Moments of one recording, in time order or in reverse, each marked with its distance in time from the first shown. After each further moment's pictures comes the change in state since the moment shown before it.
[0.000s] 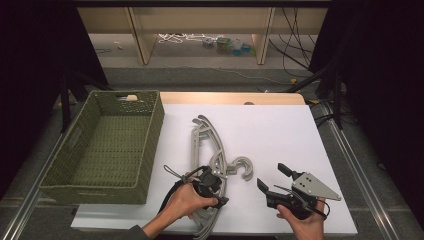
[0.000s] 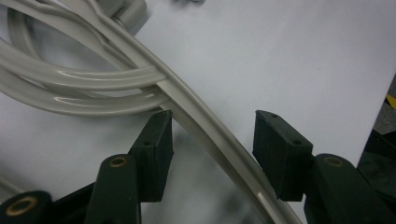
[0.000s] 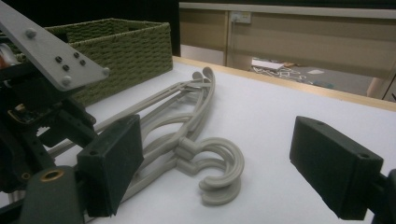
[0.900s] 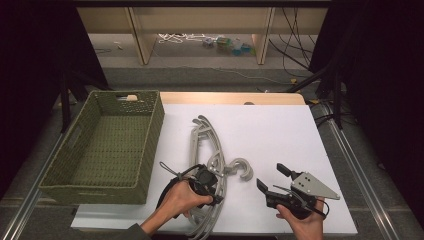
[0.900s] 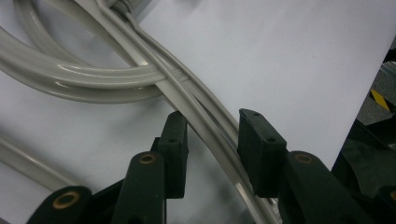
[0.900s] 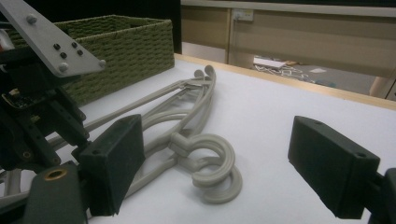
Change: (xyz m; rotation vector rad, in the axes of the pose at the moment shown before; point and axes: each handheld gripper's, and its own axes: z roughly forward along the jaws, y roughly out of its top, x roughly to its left) left arm 0.003 -0.003 -0.011 0.034 -0.030 -0.062; right arm 0.000 0.000 0.002 0.010 0.013 -0.005
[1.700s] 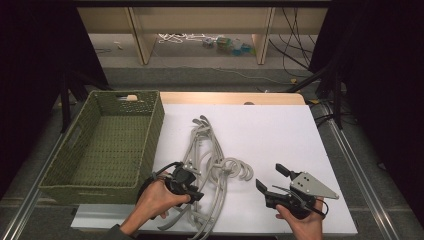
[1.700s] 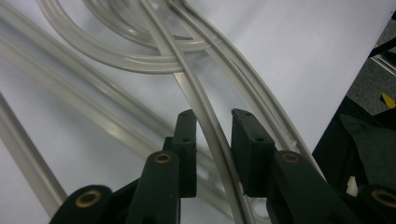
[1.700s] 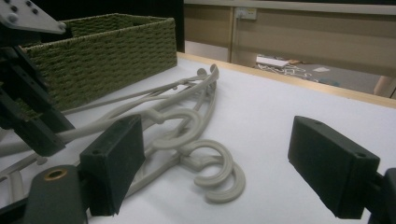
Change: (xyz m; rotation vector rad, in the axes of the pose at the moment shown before) left arm 0.016 -0.028 -0.055 -0.009 0.052 0.016; right arm 0.000 0.000 0.001 0.007 -0.001 -0.006
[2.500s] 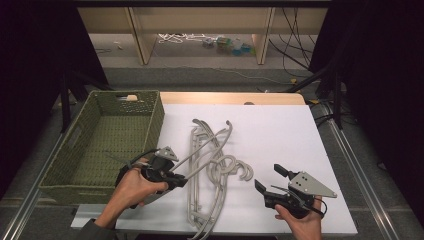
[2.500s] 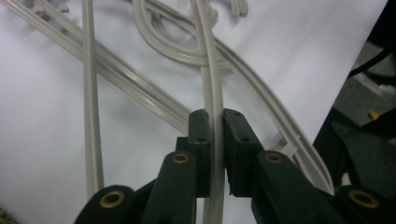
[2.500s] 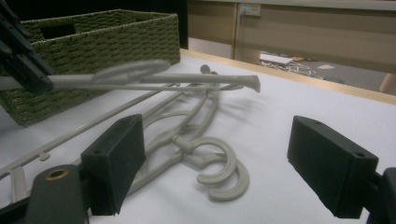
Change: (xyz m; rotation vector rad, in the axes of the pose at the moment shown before) left arm 0.038 -0.009 -0.052 -0.099 -0.031 0.012; right arm 0.000 -0.002 0.004 -0.001 0.024 0.002
